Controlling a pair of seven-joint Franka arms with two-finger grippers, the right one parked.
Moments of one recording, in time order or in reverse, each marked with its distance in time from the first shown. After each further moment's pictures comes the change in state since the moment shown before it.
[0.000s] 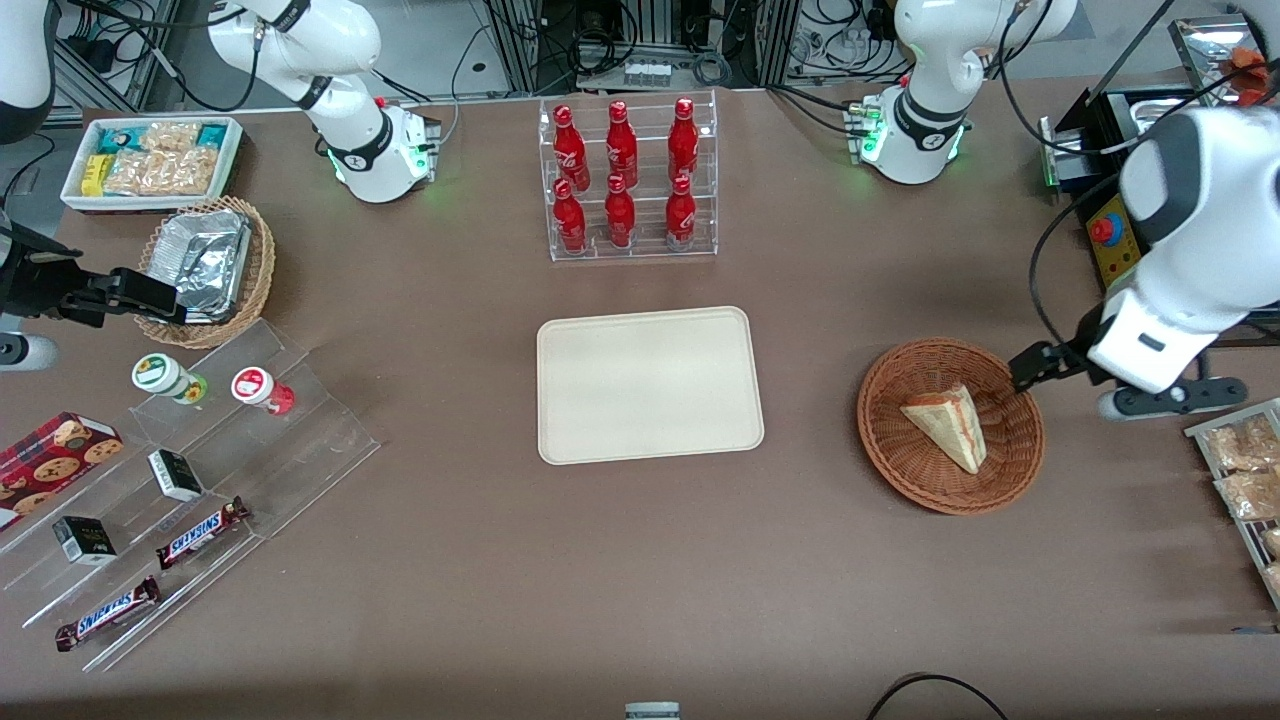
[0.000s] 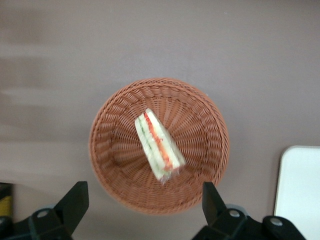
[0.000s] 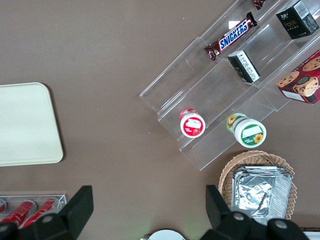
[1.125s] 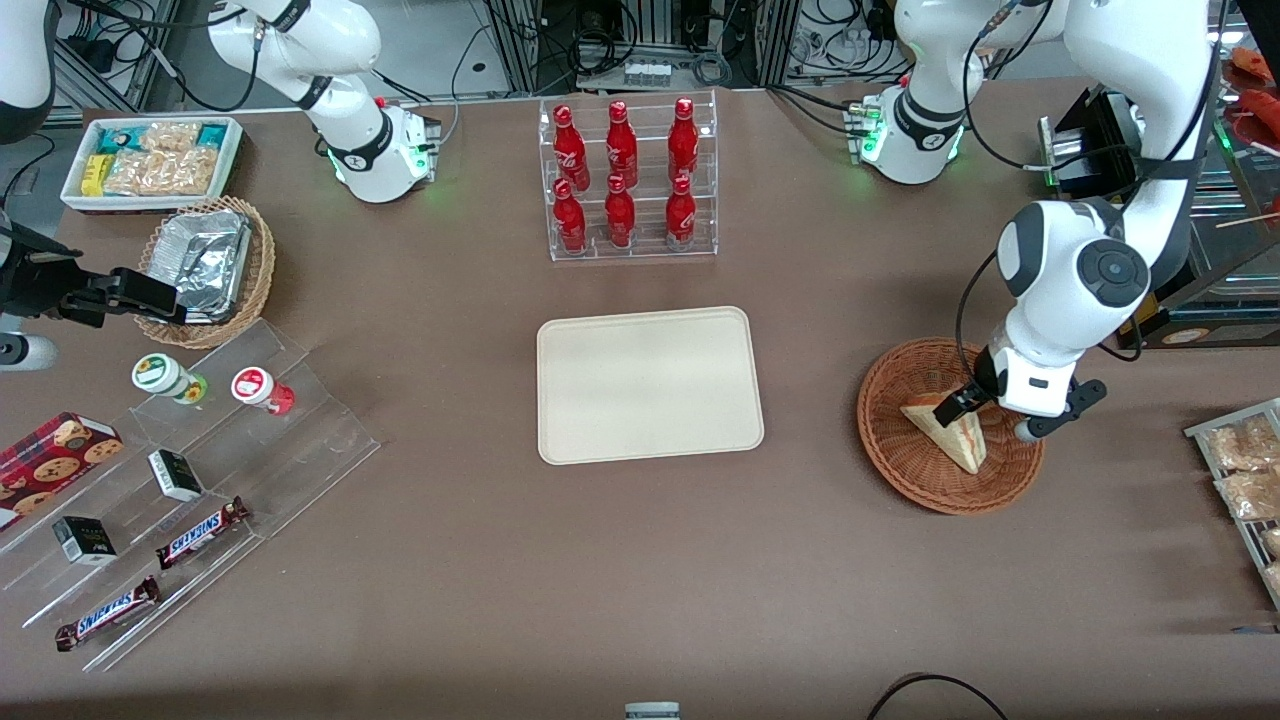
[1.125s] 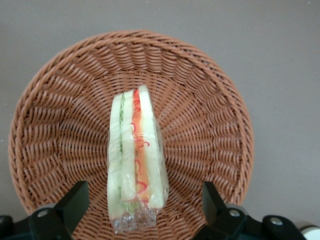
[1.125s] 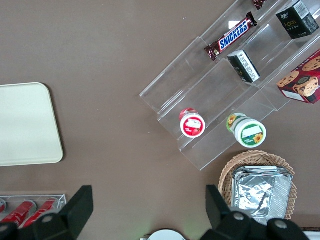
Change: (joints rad) arm -0.023 0.120 -0.021 -0.282 0.000 0.432 -0.407
